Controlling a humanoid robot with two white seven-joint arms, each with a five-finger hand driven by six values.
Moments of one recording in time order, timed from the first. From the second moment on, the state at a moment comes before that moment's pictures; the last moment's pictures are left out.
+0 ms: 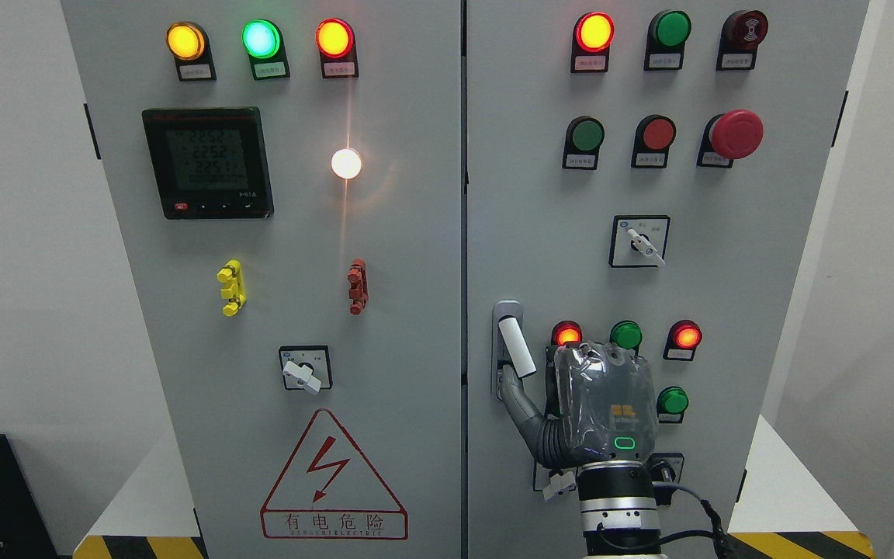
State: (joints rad) left arm 0.00 -0.11 -0.13 0.00 0.16 -0.11 0.00; right arm -0.45 0.14 0.26 -1.75 1.40 0.26 -0.10
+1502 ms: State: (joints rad) left arm 0.00 -0.11 -0.13 0.00 0.16 -0.11 0.00; right arm -0.43 0.14 0.24 -1.77 1.39 0.26 -0.11
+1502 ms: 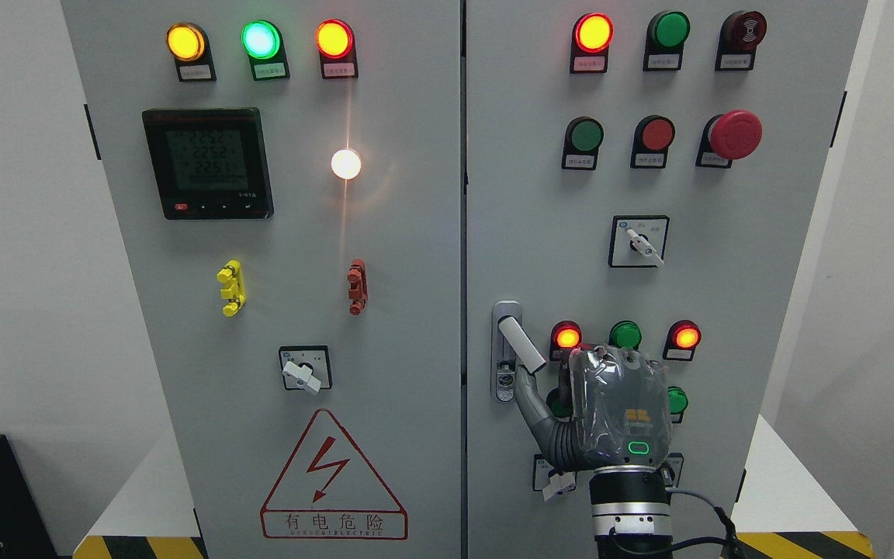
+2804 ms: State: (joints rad) left arm 0.00 -0.11 -0.13 0.00 0.16 -0.11 0.00; right arm -0.43 0.14 0.23 -1.77 1.36 0.26 -0.12
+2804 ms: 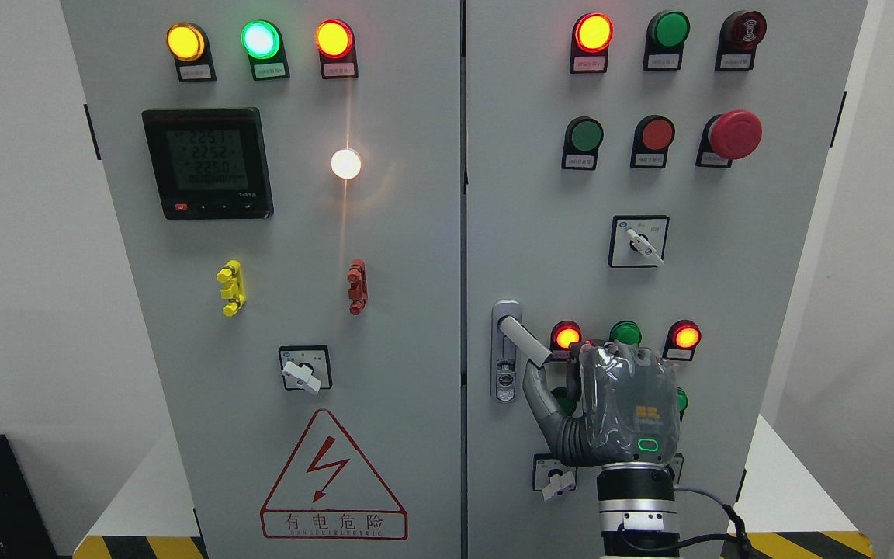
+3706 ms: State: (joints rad) left arm 0.00 -0.11 -0.13 0.00 0.16 -0.11 0.00; right arm -0.45 0.14 0.22 -1.77 1.36 0.26 -0.12
